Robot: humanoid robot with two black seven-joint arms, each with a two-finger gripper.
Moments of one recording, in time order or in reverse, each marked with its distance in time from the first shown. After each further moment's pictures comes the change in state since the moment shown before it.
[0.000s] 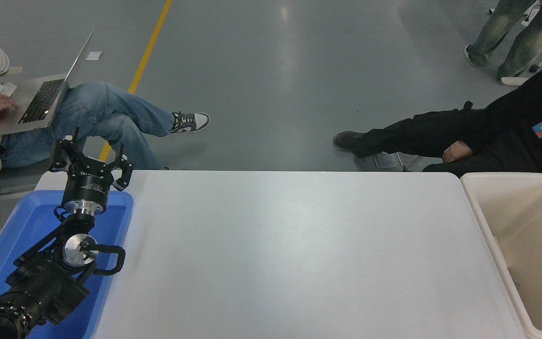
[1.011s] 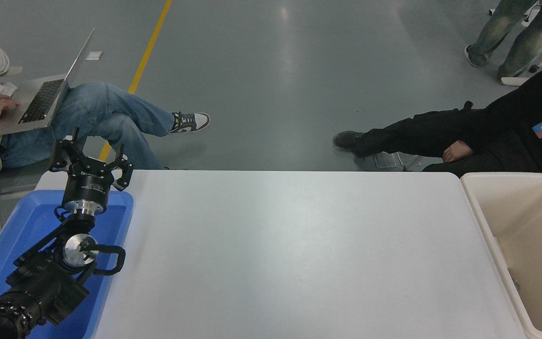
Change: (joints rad) left arm 0.000 -0.001 0.000 0.000 0.000 0.000 0.000; right arm 0.125 -0.104 0.073 0.266 0.000 -0.107 -0.004
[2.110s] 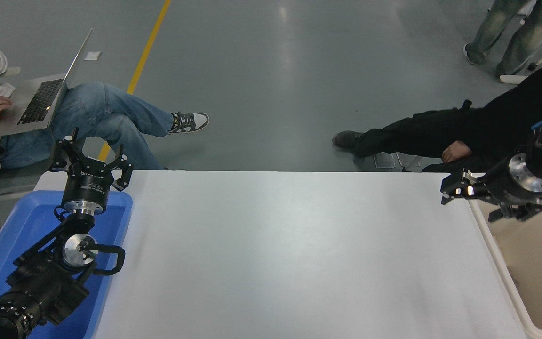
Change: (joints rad) left arm 0.000 0.001 0.001 0.000 0.000 0.000 0.000; right arm 1.126 0.163 -0.599 0.817 0.010 0.709 0.003
